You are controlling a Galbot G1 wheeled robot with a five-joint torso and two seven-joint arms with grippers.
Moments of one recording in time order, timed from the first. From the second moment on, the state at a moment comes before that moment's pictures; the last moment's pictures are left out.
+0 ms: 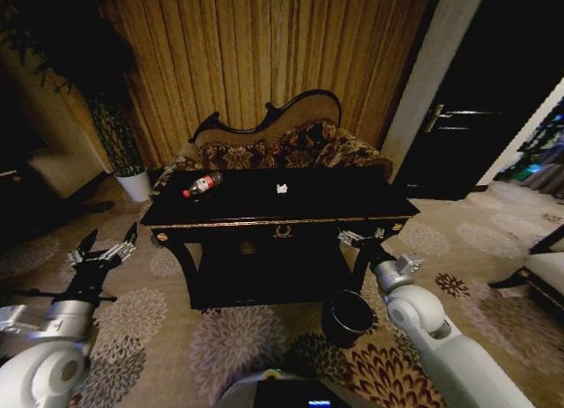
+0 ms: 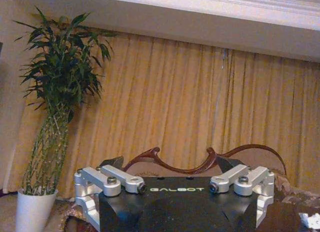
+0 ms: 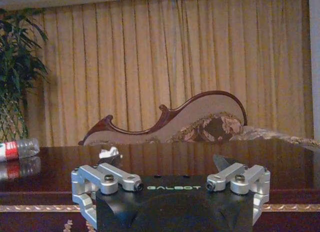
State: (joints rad) left arm 1.70 -1.27 -1.13 -2.35 -0.75 0.15 0.10; right arm -1.40 0.94 0.52 2.14 0.65 -0.12 0.19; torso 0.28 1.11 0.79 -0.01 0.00
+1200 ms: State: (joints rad) left arm 1.71 -1.28 -1.12 -2.38 -0.75 0.15 0.10; right arm -1.40 0.96 0.50 2.13 0.64 -0.13 0.19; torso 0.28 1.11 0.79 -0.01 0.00
